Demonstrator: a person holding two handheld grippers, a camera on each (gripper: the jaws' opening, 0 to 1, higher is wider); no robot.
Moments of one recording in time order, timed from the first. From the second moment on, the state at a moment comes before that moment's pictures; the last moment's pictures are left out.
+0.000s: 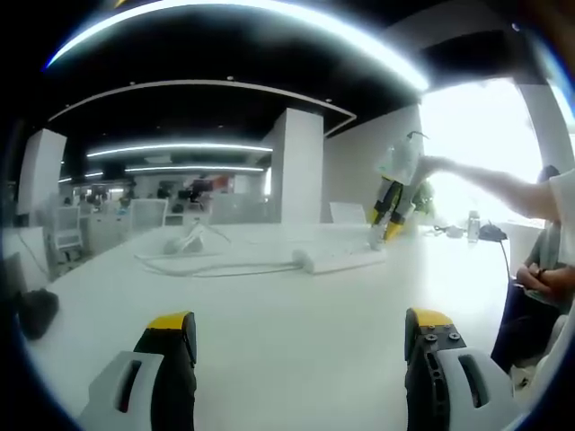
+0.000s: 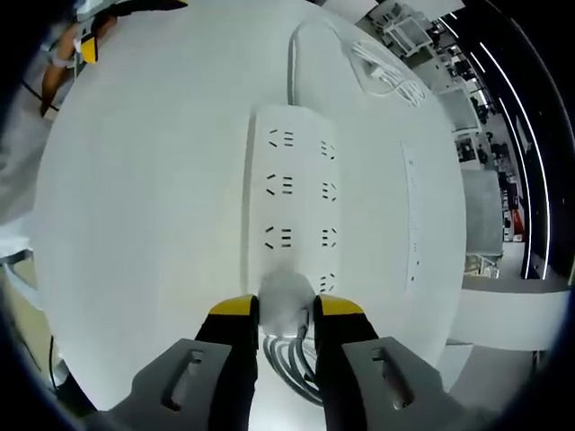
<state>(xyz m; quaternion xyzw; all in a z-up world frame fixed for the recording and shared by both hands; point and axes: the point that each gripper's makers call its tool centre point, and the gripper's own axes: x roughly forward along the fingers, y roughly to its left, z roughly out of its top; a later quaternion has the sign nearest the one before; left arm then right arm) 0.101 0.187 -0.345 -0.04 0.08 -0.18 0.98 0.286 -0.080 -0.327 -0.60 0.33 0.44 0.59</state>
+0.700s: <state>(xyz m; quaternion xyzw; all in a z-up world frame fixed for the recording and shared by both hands) 0.112 0.179 -0.351 -0.04 0.09 -0.18 0.98 0.292 -0.079 -0.340 -0.54 0.39 0.47 0.58</state>
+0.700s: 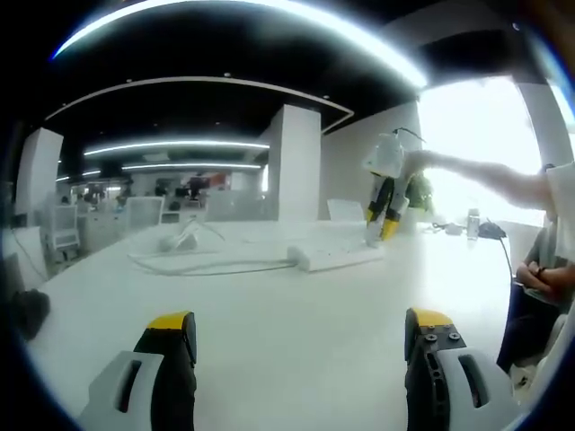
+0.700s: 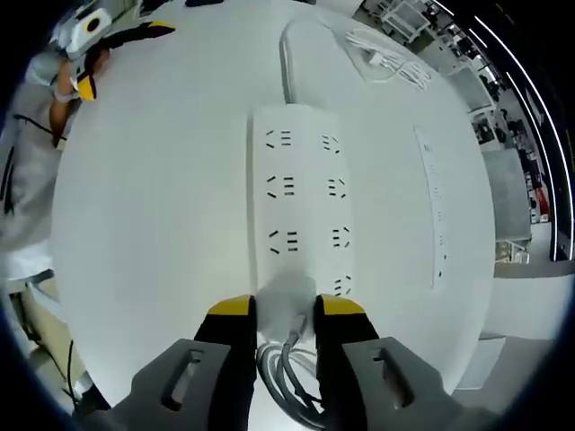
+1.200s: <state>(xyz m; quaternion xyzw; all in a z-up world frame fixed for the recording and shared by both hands) 0.110 0.182 -0.350 -0.05 0.08 -0.18 0.98 0.289 -0.079 -0.346 -0.51 0.37 0.50 0.60</state>
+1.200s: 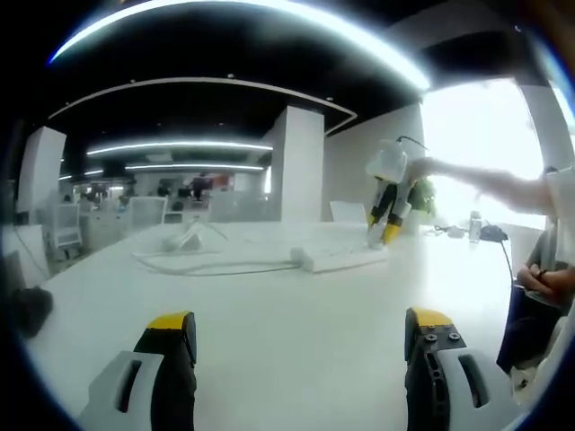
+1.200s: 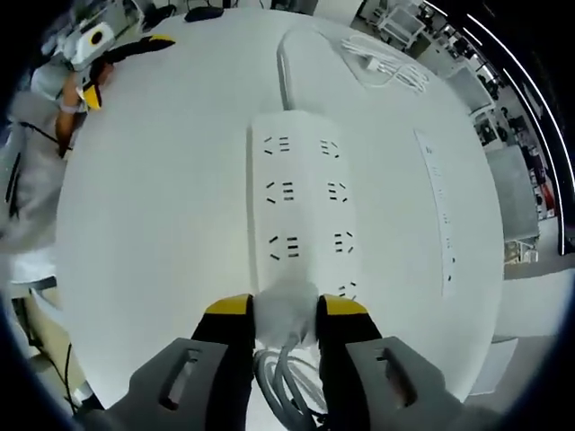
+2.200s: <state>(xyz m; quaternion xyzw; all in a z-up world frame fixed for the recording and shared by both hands) 0.099 0.187 -0.339 -0.04 0.07 -0.18 0.98 0.286 -0.061 -0.333 -0.50 0.30 0.49 0.64</state>
